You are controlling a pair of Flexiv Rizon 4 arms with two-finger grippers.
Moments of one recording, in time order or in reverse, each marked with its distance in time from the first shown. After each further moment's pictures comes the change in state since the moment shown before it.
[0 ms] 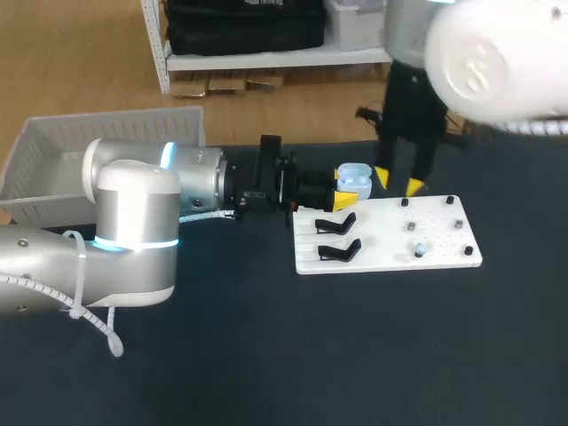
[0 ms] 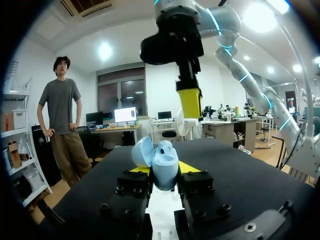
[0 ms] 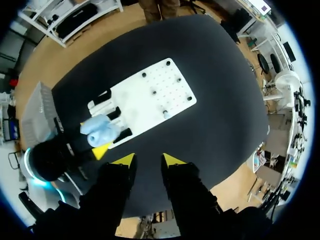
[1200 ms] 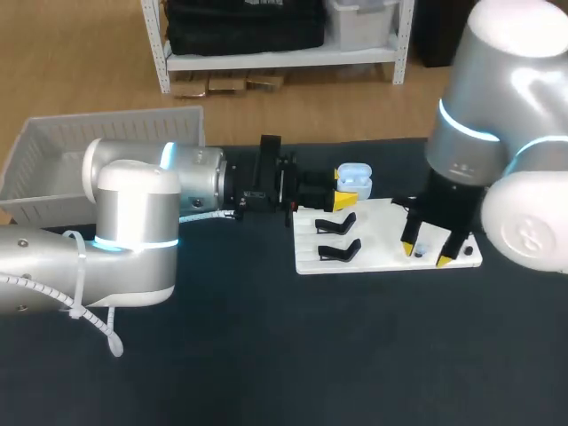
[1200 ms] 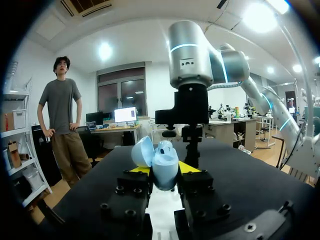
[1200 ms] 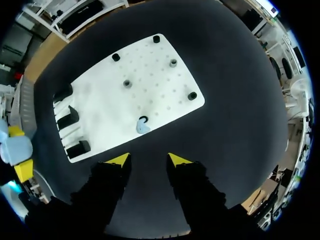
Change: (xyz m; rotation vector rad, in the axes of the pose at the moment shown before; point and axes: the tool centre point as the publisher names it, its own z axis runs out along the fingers) left arm 0.000 0.000 0.000 0.000 0.000 0.000; right arm -0.016 -0.046 0.127 -0.064 -0.021 -0.026
